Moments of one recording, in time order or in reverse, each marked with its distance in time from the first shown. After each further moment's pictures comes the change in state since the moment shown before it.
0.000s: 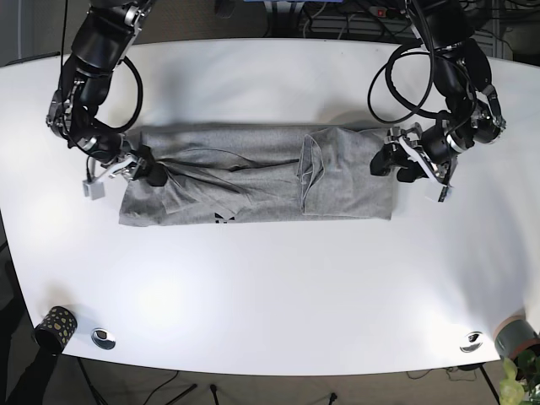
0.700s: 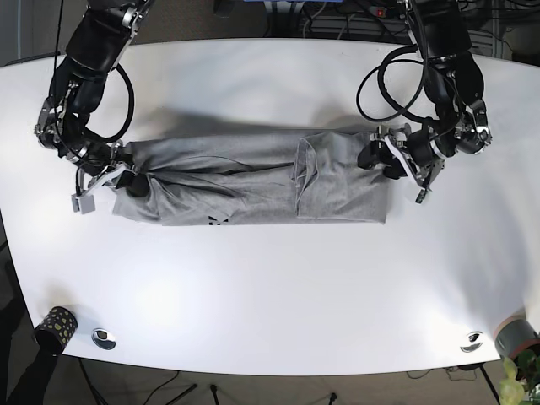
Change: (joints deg) left arm -2.1 -1.5 6.3 -6.0 6.8 -0.2 -1.3; right arm 0.2 2.5 -0.2 7.4 -1.5 0.2 0.4
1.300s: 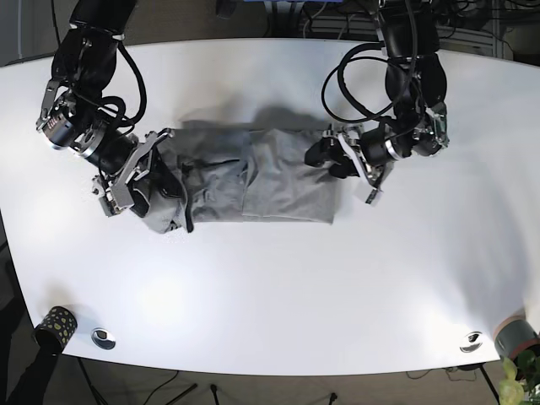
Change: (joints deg) left arm -0.5 8.4 7.1 -2.7 -0.6 0.0 -1.5; right arm -10.4 -0.9 -10.6 34.1 0.2 5.5 0.0
